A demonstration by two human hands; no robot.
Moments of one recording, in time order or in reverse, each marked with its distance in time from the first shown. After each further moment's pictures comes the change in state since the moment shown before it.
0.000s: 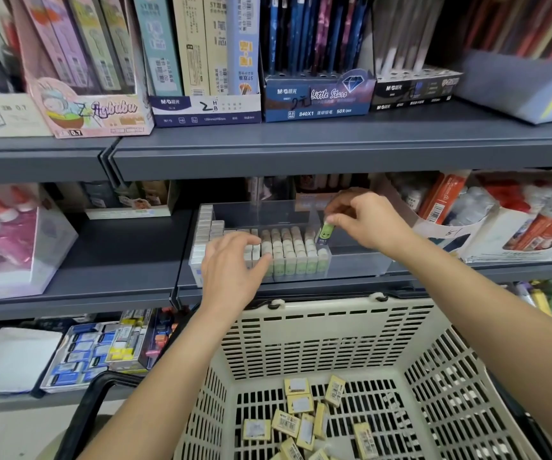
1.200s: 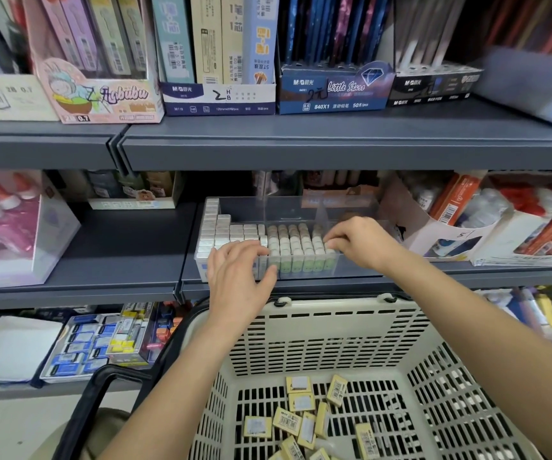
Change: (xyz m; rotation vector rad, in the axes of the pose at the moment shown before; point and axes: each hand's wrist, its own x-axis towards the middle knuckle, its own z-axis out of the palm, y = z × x) left_hand -0.018 -0.016 0.014 0.012 0.042 0.084; right_hand -0.003 0.007 0.035 -0.141 -0.261 0.011
